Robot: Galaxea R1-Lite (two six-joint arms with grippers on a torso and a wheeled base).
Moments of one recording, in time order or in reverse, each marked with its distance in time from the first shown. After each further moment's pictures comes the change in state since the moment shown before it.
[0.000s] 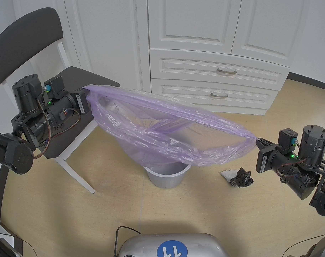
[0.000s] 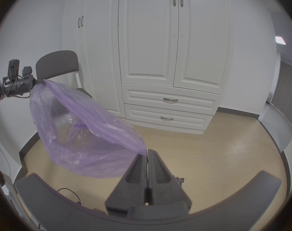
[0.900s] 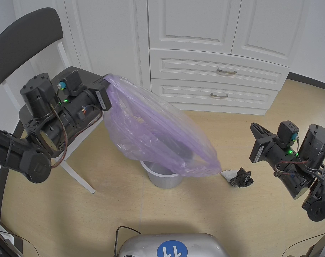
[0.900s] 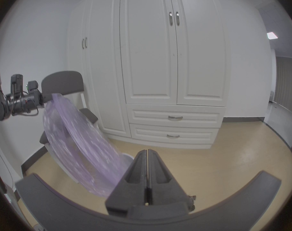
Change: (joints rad) left arm -0.143 0.064 -0.006 -0.219 0.009 -0.008; right arm 0.054 0.070 0.024 -0.323 0.001 -0.013
